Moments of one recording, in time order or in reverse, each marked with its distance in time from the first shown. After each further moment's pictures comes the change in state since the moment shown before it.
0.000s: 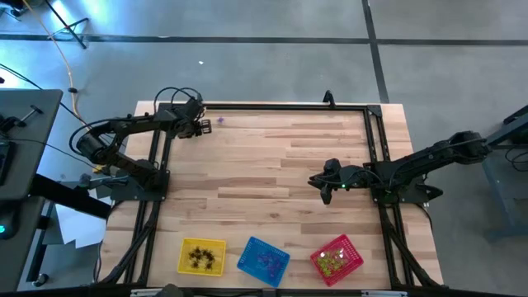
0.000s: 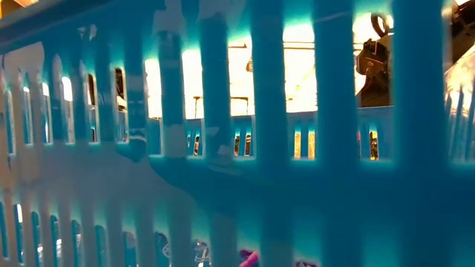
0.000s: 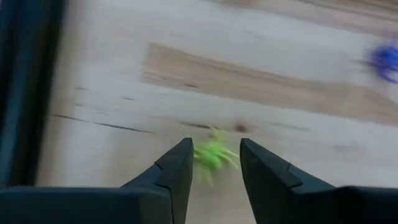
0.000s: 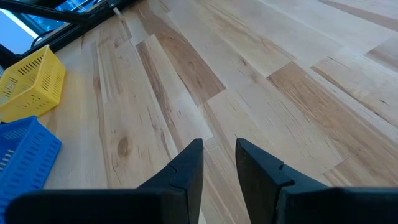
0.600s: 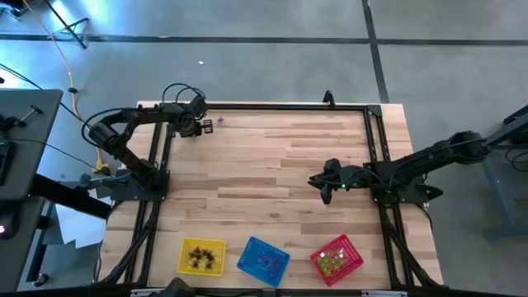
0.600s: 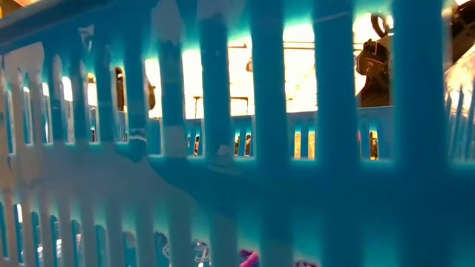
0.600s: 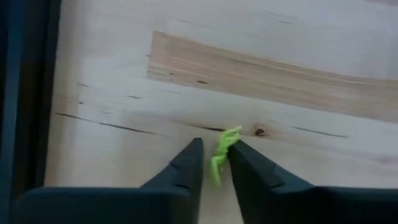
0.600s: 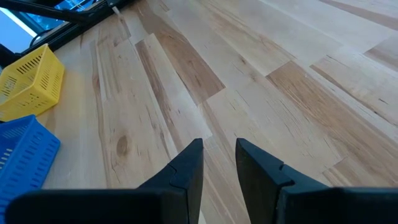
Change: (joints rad) left arm 0.015 0.164 0.099 -0.136 0.011 -0.005; right arm 0.000 0.000 0.000 -0.004 0.000 0.000
